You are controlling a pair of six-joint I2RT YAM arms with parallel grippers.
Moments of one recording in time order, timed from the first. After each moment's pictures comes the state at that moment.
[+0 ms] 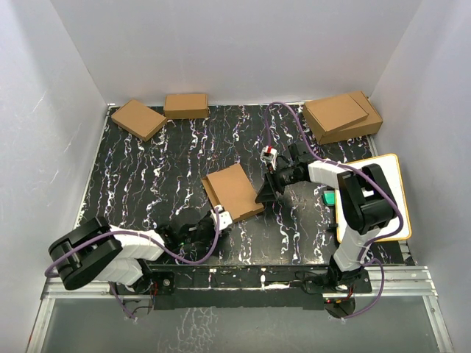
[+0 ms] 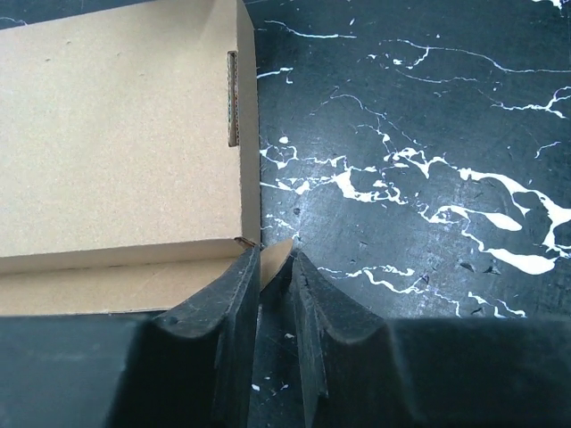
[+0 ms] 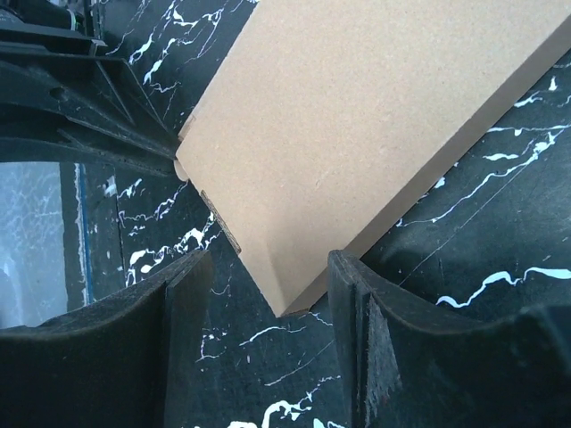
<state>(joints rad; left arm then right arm) -0.93 1.31 0.19 0.69 0.20 0.27 0.27 1.77 0.97 -0.27 -1.09 -0.34</state>
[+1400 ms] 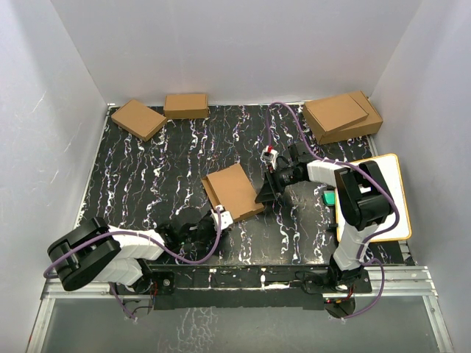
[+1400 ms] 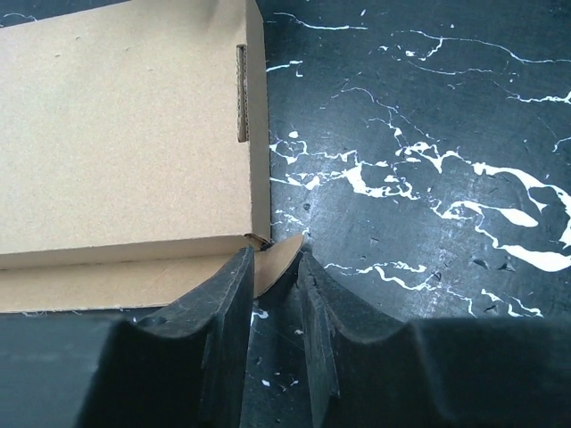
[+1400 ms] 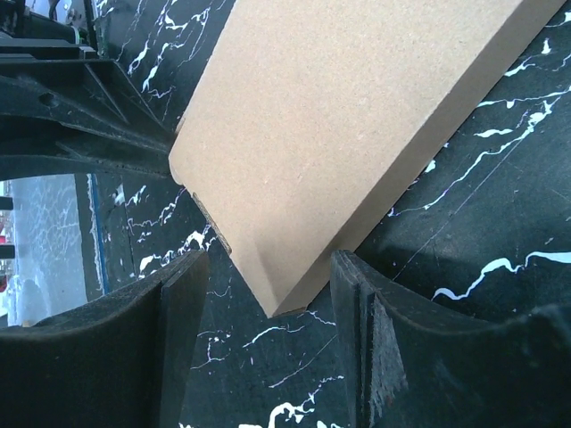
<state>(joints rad) -0.92 1.31 0.20 0.65 0.18 0.30 0.26 1.82 0.98 -0.26 -1.10 -0.25</state>
